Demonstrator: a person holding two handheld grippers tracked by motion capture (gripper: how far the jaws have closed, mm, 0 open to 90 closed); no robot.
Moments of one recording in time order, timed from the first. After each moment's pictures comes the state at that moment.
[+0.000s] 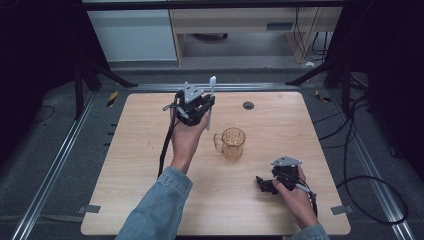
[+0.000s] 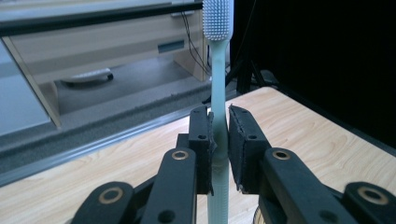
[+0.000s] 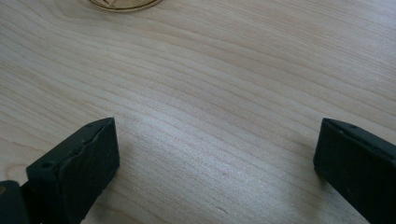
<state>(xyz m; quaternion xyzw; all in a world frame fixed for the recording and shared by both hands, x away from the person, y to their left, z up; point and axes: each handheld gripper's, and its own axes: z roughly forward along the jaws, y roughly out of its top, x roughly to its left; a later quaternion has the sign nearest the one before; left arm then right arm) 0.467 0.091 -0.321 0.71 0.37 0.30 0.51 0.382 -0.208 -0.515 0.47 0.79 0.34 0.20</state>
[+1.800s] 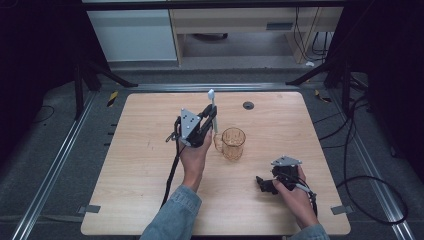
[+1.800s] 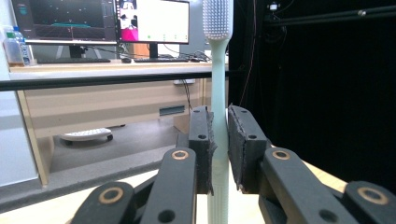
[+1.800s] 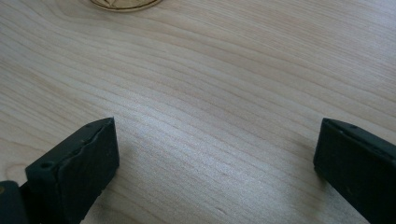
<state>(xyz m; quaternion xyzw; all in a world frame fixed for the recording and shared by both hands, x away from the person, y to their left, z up) 0.439 0.088 -0.383 0.61 0.34 0.35 0.63 0.383 -0.208 -0.515 0.47 0.79 0.34 0.20</state>
